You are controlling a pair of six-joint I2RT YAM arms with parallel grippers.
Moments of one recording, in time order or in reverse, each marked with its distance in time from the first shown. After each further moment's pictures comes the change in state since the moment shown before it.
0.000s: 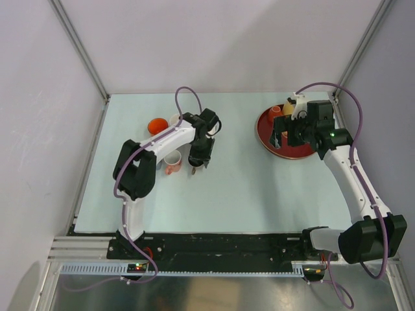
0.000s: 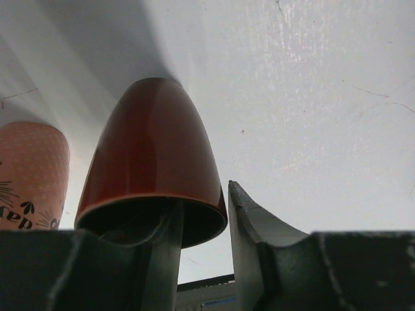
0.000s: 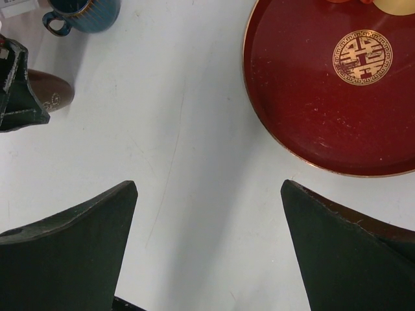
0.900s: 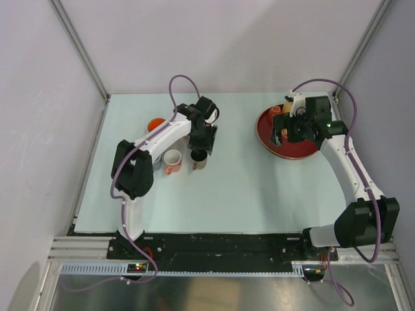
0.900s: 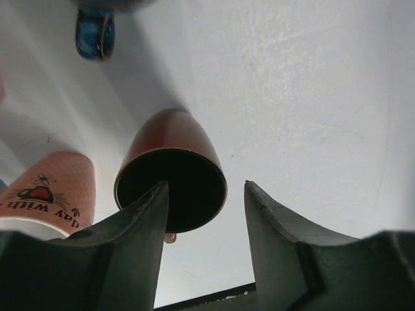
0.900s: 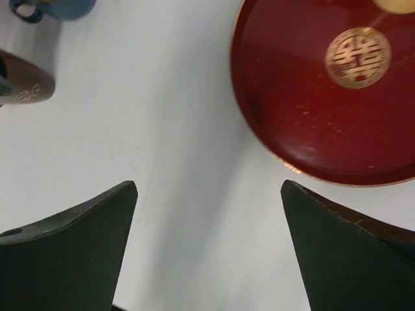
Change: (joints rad) left arm 0.037 0.004 0.100 0.011 -0.006 0.023; right arm -0.019 0.099 0.032 -0.008 -0.019 -0.052
